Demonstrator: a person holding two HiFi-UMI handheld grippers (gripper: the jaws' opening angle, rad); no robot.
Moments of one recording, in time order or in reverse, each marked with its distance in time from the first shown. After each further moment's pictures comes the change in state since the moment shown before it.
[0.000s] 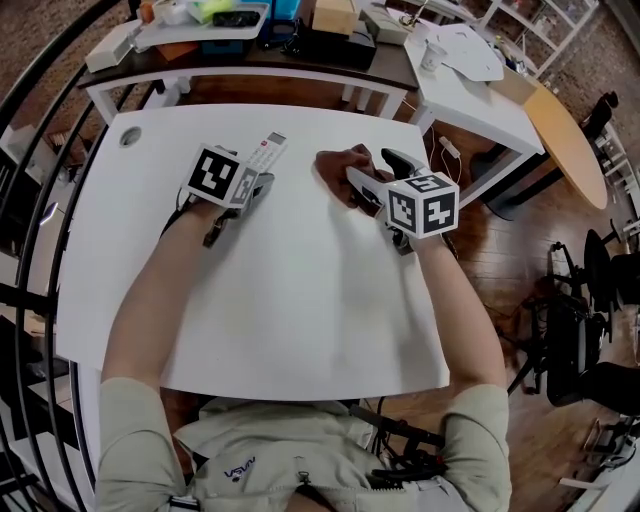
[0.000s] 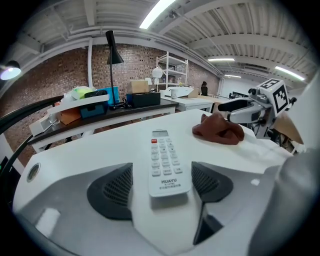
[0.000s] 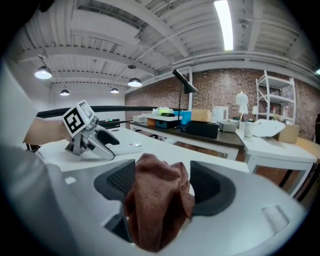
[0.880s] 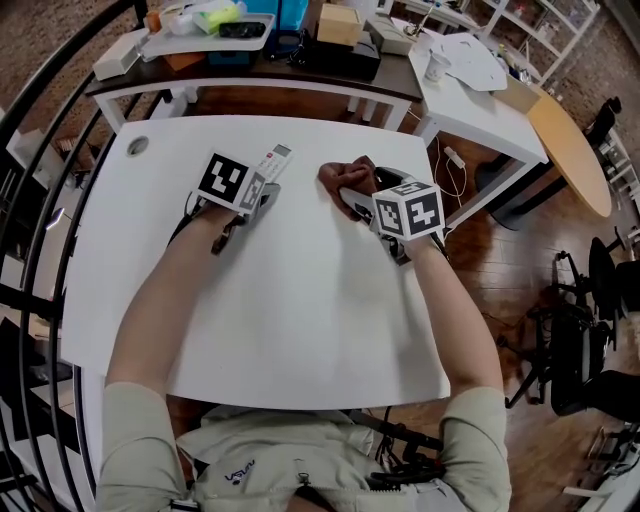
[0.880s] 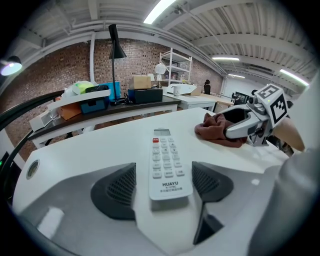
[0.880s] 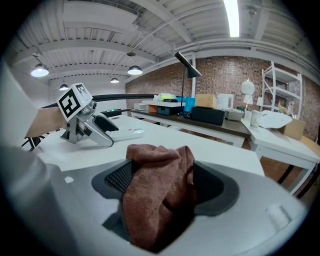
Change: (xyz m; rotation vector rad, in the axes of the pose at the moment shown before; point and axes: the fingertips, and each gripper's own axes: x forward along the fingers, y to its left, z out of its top) left arm 0.006 0.001 -0.001 -0.038 0.042 0.002; right arm 0.029 0.004 -0.033 -0.004 0.146 0.035
